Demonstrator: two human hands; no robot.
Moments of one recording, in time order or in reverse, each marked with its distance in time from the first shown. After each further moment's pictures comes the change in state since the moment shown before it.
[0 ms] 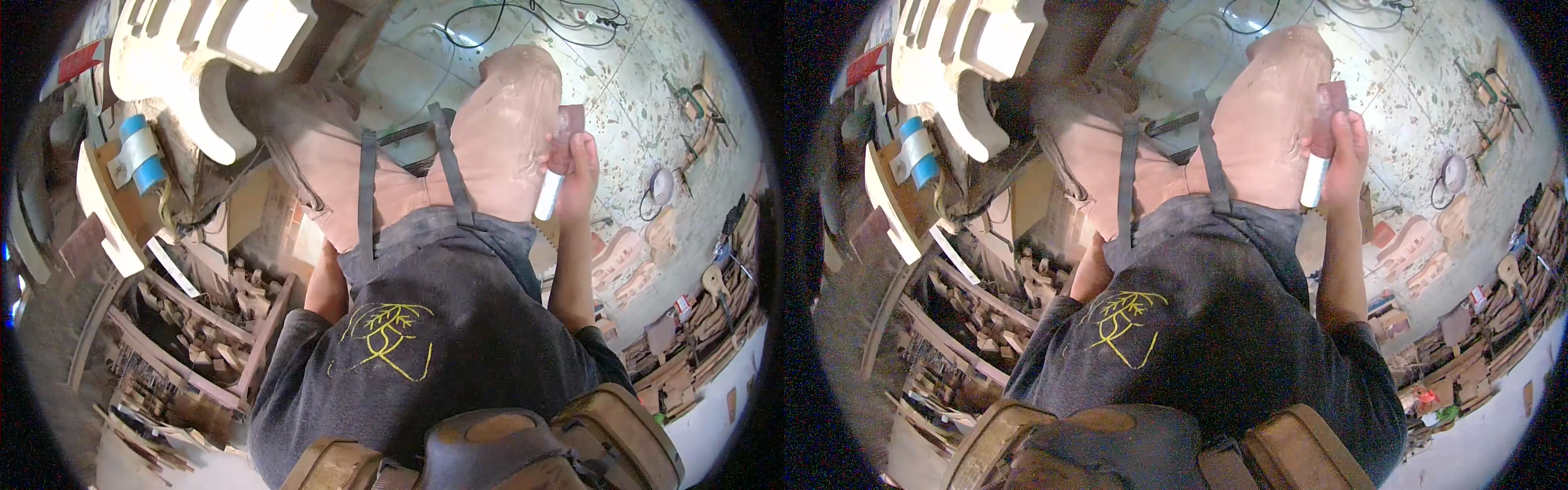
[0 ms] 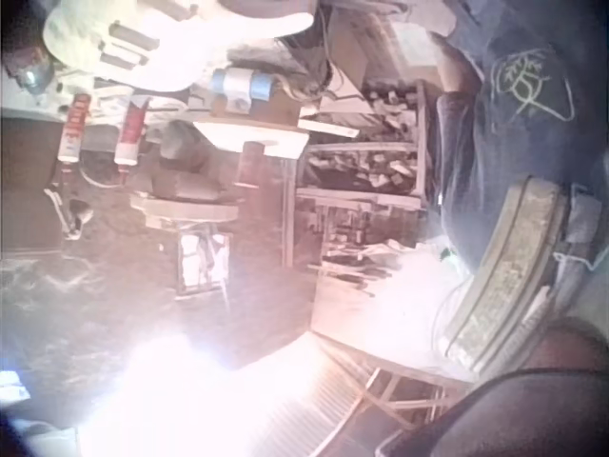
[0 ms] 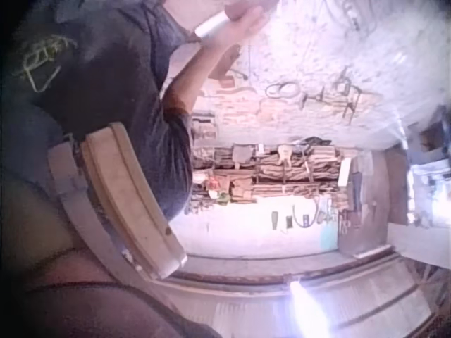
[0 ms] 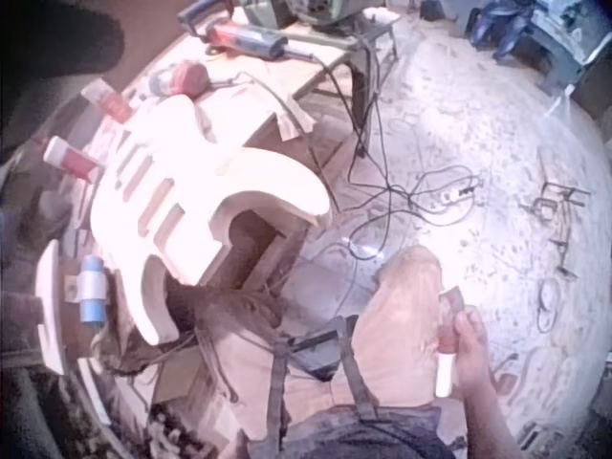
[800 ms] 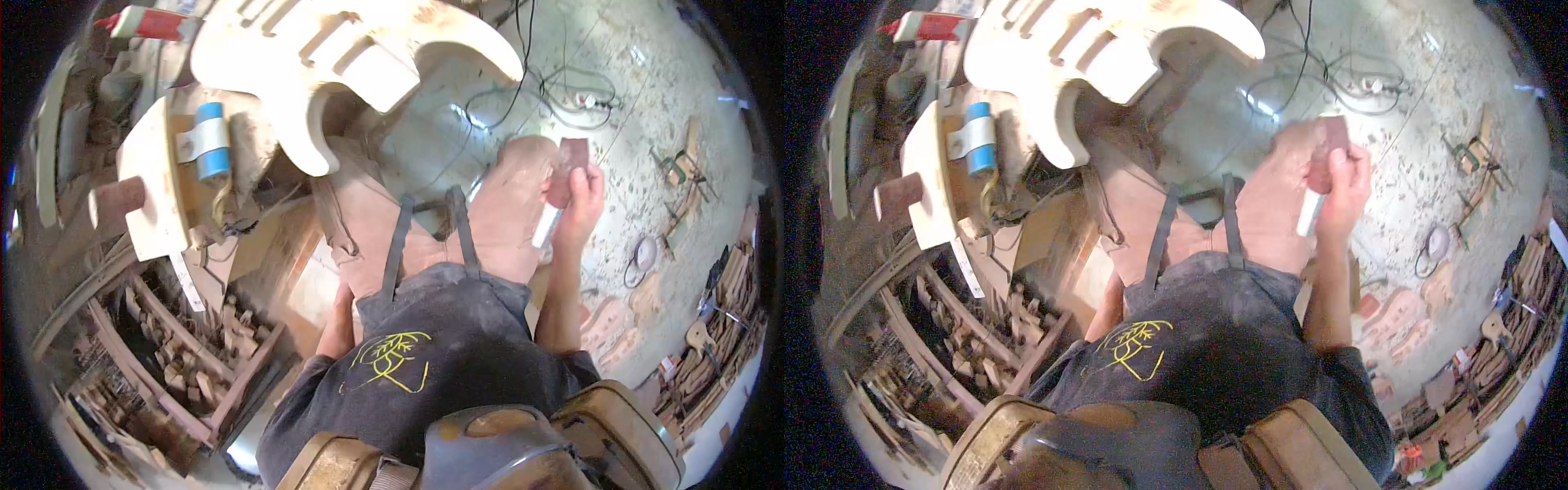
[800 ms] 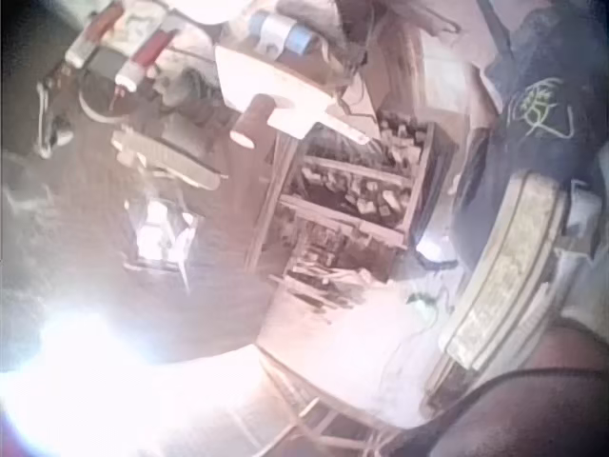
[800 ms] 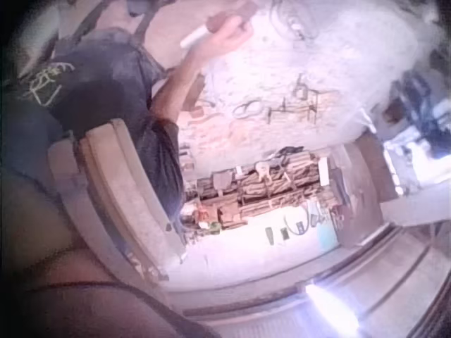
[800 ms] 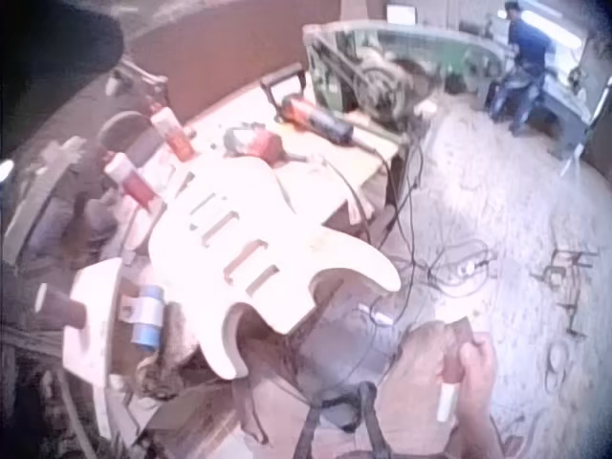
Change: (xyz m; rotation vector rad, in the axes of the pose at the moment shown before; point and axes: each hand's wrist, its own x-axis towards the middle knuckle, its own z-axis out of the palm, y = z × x) left_hand 0.001 -0.049 0.018 -0.027 0.500 0.036; right_hand 0.004 -0.038 0.108 -0.186 -0.101 -0.387
